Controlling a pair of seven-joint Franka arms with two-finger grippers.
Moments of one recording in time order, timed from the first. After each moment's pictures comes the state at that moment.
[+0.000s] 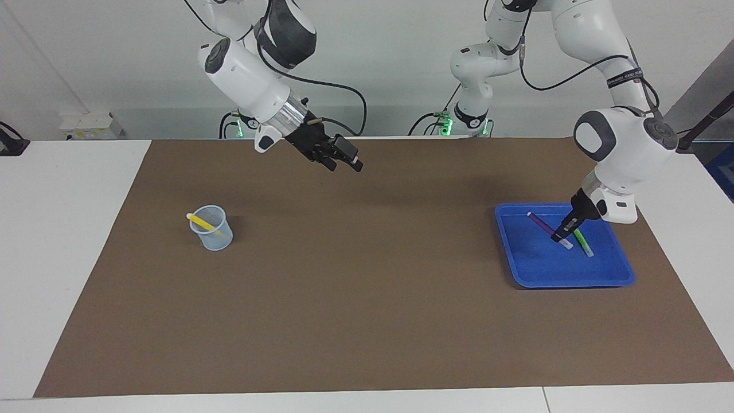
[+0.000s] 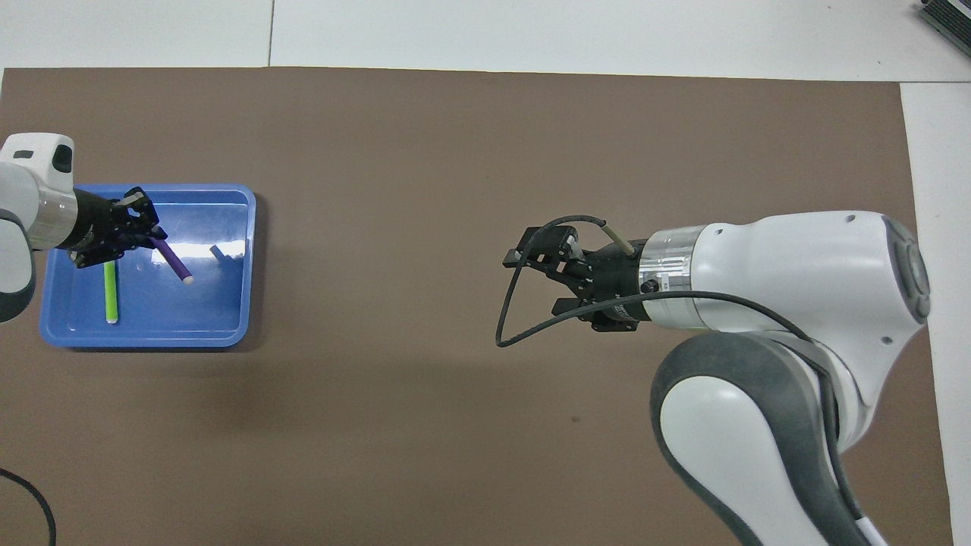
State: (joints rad) left arm 0.16 0.18 -0.08 -1.91 -0.14 2.14 -0.55; right arm 0.07 -0.05 0.33 -1.99 0.74 2.21 0.65
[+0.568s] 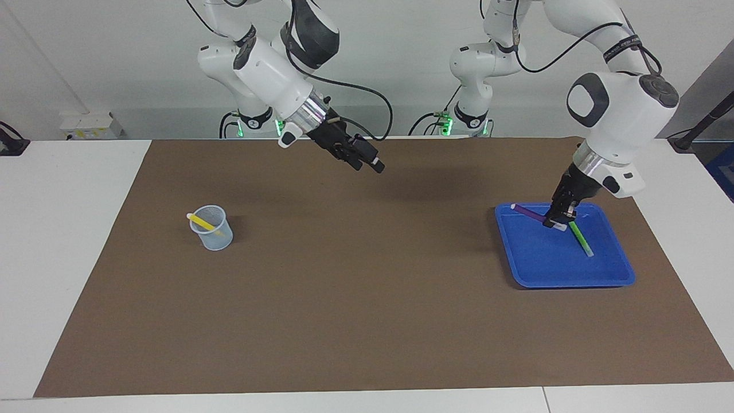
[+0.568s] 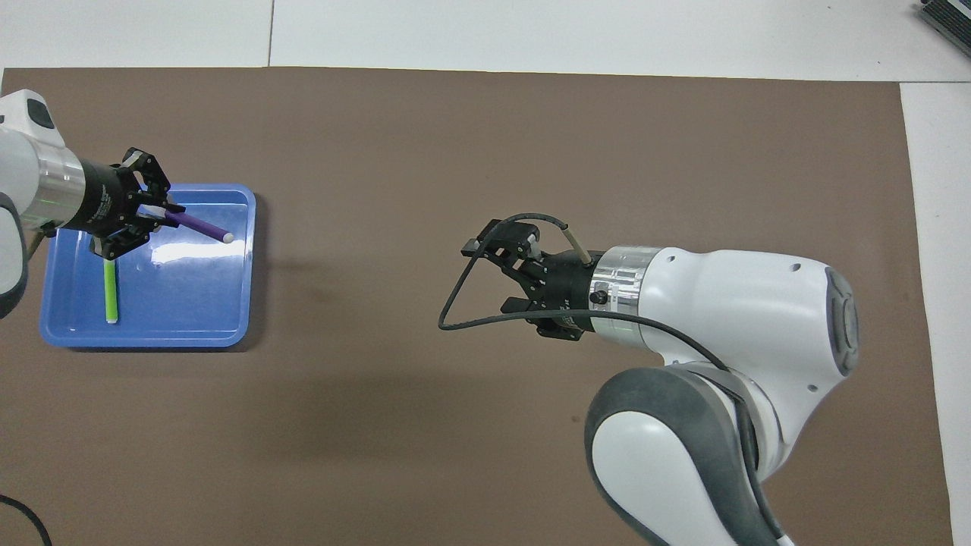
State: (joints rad) left arm 0.04 0.09 -0.10 -1.81 -0.15 2.03 -1.14; right arm 0.18 -0.03 0.33 -2.02 0.85 2.43 0.76
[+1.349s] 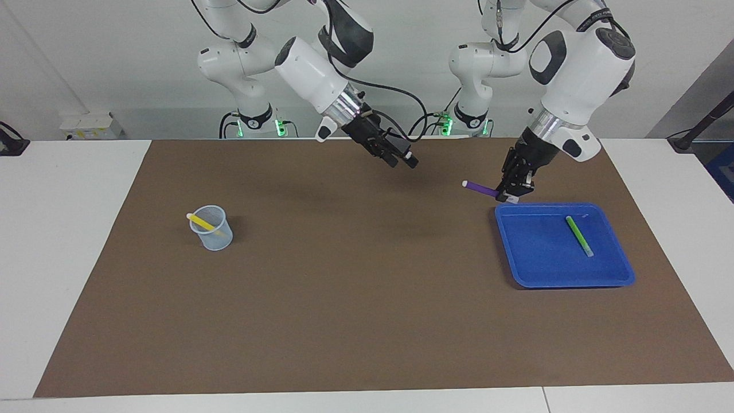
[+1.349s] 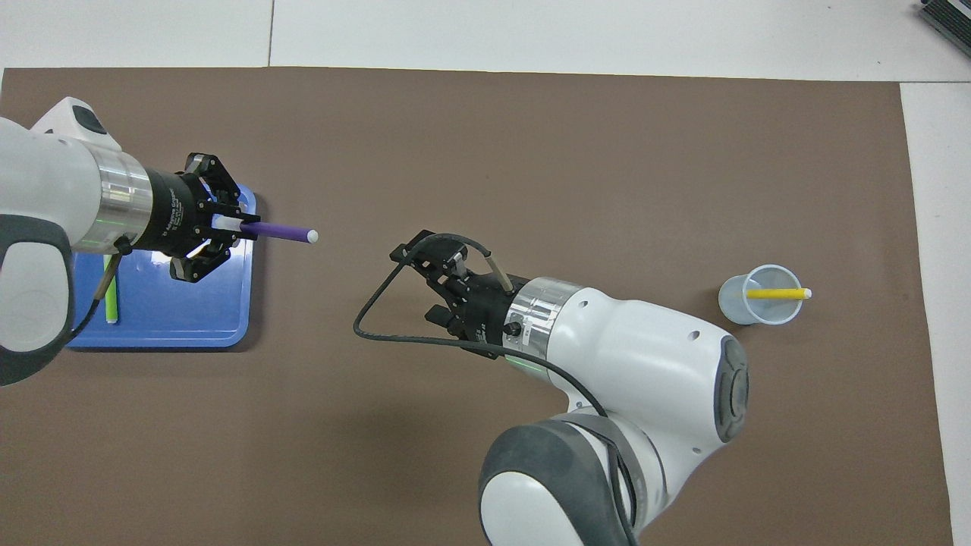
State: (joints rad) left arm -0.10 -0.01 -0.12 -1.81 -0.25 1.95 -1.47; right arm 0.36 0.03 0.33 -2.00 0.92 2.71 0.86
